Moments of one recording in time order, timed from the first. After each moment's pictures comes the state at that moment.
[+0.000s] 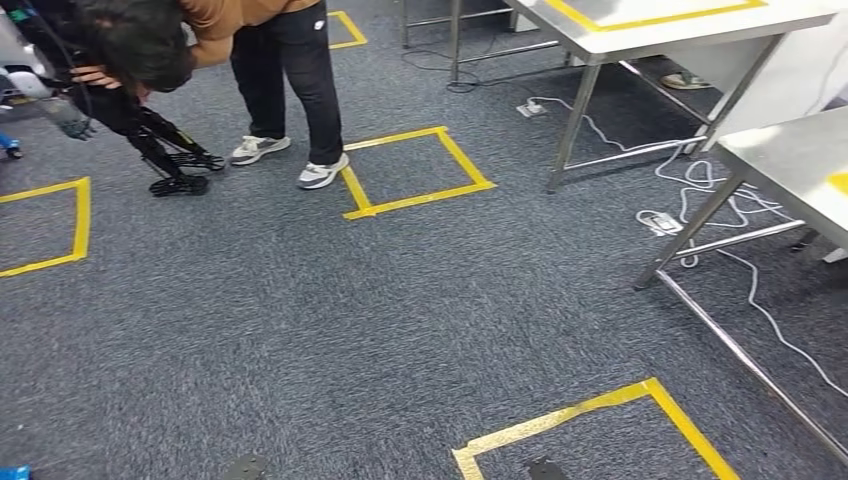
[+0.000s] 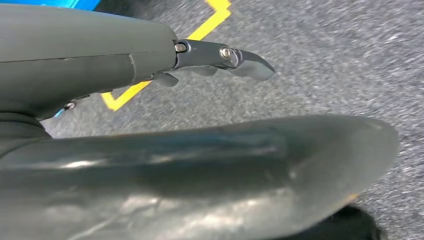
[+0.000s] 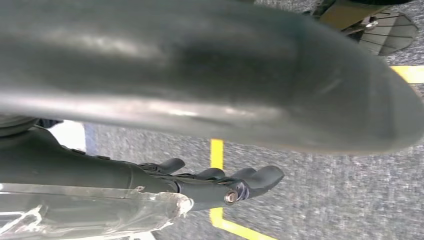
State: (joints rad) left arm -0.10 -0.15 0.91 -0.21 -1.30 0.15 -0.14; right arm -0.09 0.12 -0.27 -0.19 0.77 -0.30 0.07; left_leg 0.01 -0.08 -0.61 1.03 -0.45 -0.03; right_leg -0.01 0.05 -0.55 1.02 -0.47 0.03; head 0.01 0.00
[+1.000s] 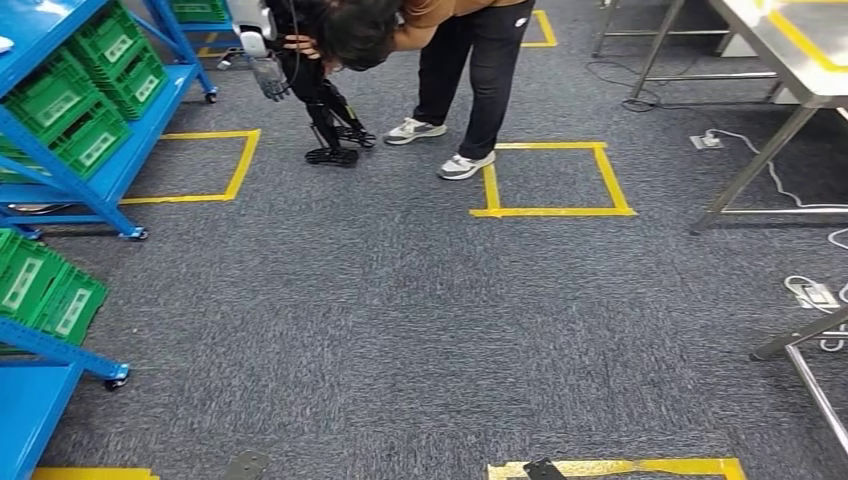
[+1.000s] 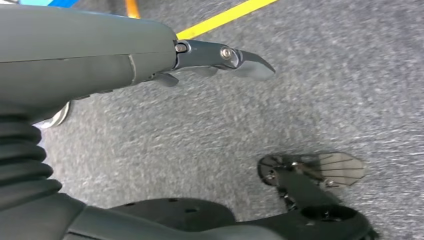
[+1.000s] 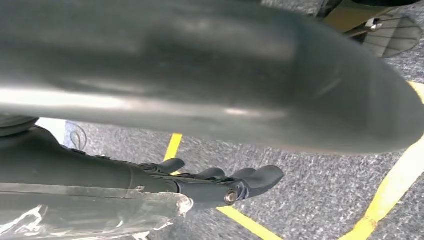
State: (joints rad) left arm -0.11 -0.15 0.91 -0.21 -1.30 0.15 -0.14; right arm -0.08 0.12 -0.29 -0.19 0.78 -0.30 0.07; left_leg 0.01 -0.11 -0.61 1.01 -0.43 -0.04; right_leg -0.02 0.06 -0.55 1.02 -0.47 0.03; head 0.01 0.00
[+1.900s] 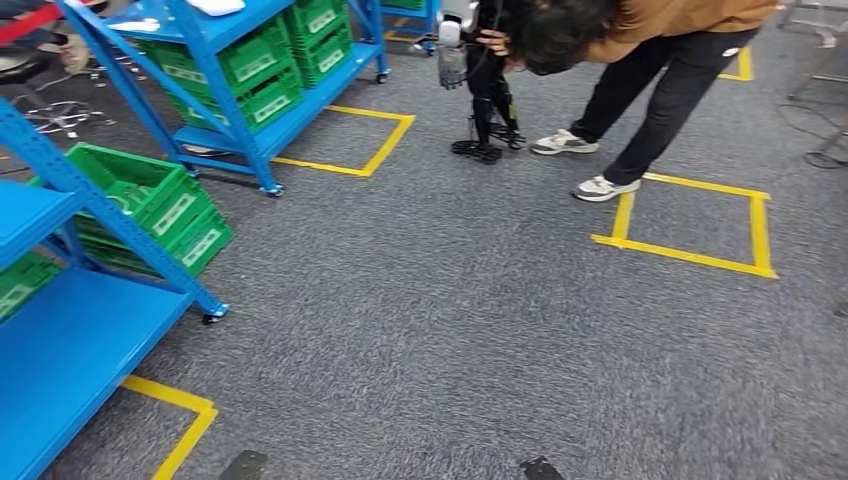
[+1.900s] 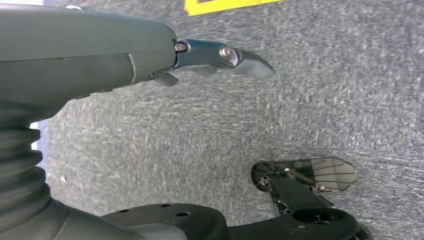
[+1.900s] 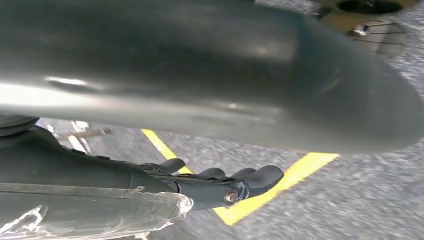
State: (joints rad) left arm -0.11 -0.15 0.91 -0.21 -1.31 0.15 -0.14; right arm -0.09 0.13 -0.29 -0.19 0.79 -0.29 0.07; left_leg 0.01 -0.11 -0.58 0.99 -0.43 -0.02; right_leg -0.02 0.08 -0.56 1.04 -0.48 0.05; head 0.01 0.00
